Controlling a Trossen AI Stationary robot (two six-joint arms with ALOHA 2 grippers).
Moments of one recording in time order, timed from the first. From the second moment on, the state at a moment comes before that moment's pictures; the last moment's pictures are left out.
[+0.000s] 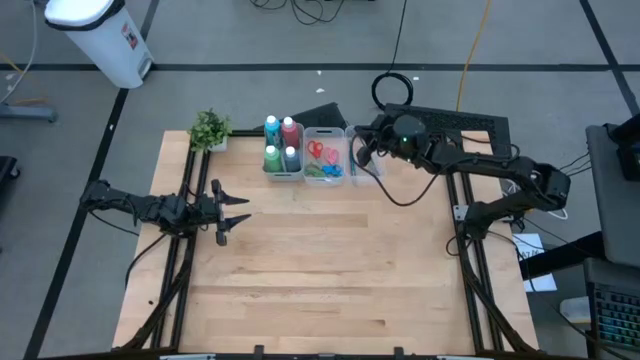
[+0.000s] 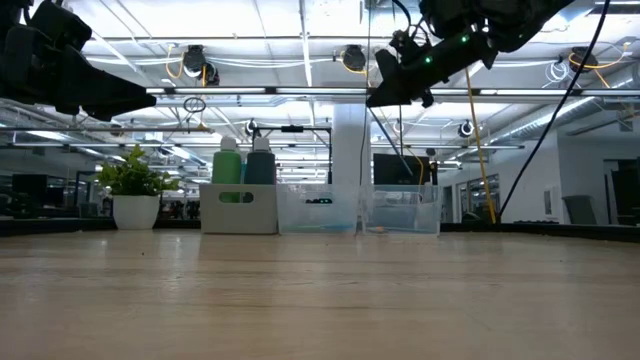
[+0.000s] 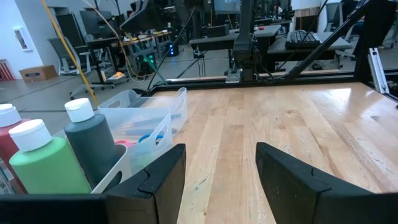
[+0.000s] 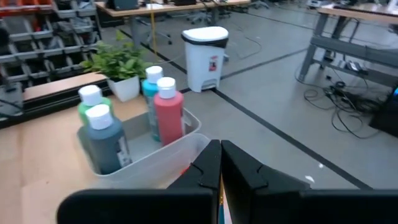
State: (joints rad) left arm -0.27 0.07 0.05 -0.04 -0.45 0.07; right arm -0.49 1.34 0.88 0.23 0.16 0.03
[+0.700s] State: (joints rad) left arm -0.27 0.07 0.05 -0.04 -0.45 0.07; right arm -0.56 1.41 0.88 0.22 0.16 0.04
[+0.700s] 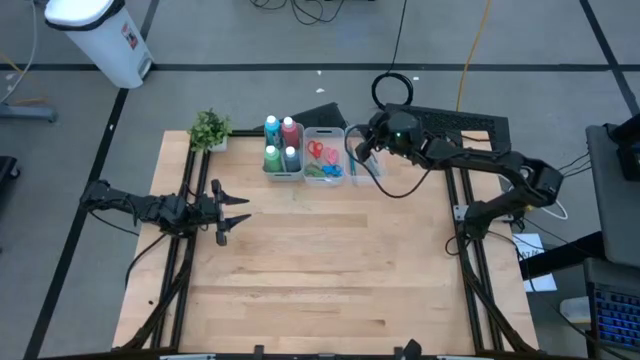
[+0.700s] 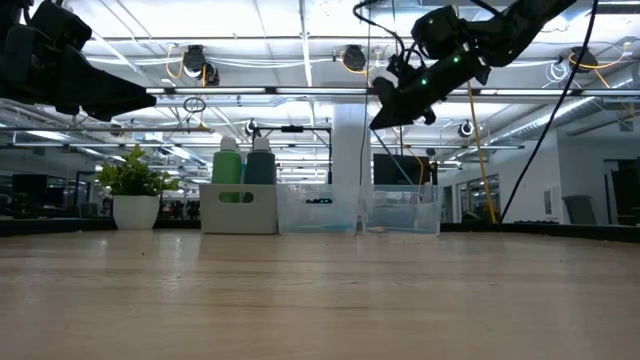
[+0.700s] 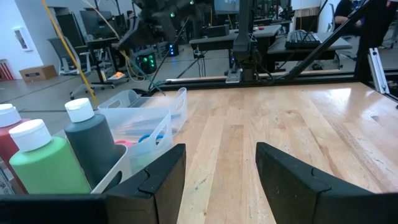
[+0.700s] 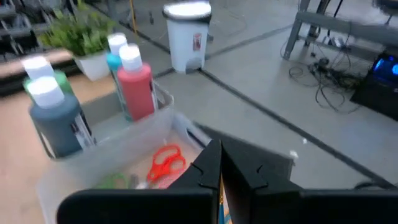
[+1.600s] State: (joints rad) left arm -0.27 0.07 0.05 -0.04 -0.45 0.07; right arm -0.57 1.52 0.86 0.21 0.16 0.11
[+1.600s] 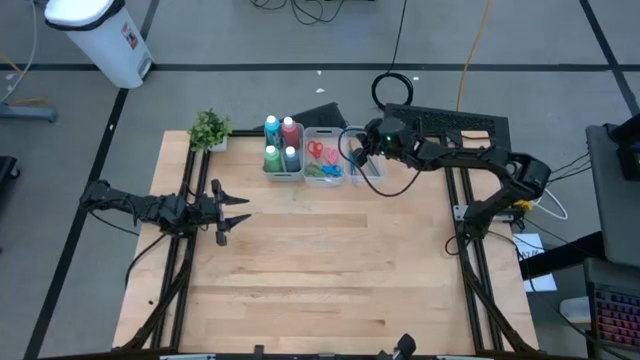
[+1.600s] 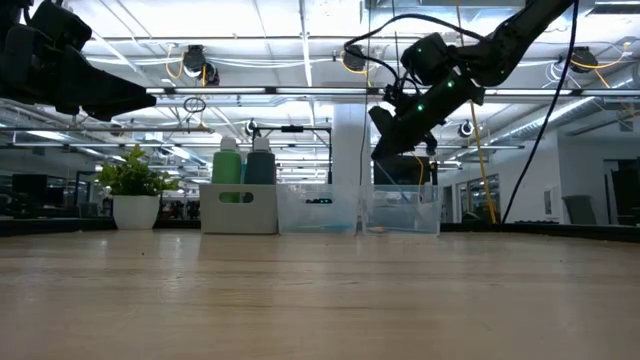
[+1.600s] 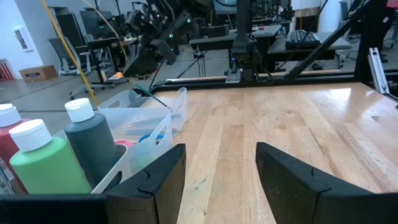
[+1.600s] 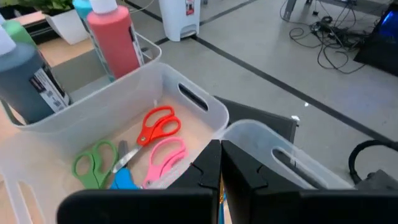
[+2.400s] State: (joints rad) left arm -0.27 0.07 0.05 -0.04 -0.45 0.07; right arm -0.58 1.52 0.72 0.37 0.16 0.15
